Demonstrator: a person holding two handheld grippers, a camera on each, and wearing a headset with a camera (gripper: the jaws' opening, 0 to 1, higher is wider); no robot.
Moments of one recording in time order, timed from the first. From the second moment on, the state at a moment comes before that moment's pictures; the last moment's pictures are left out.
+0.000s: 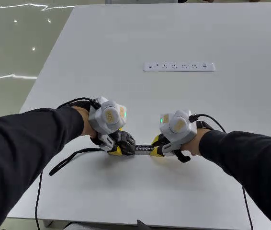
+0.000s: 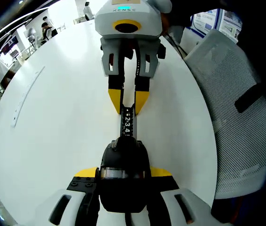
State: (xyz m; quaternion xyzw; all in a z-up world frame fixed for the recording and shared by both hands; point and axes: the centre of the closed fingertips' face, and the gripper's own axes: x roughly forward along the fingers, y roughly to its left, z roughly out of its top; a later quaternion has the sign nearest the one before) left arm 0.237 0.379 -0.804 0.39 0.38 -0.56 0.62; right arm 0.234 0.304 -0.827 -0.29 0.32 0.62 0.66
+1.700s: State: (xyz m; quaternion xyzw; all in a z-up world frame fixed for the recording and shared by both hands) left arm 0.237 0.379 -0.804 0.39 0.39 -0.56 0.62; right arm 0.231 0.237 -0.827 -0.31 0.34 0.60 0.66
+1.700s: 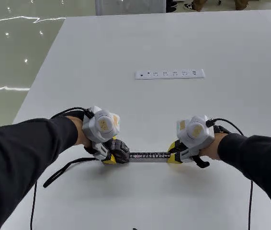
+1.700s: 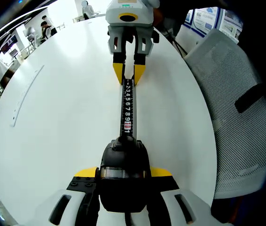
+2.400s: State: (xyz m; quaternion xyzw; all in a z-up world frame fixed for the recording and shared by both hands) left arm 0.237 0.379 -0.804 0.39 0.39 -0.56 0.62; right arm 0.231 0.207 -0.827 -0.30 0.35 0.59 0.66
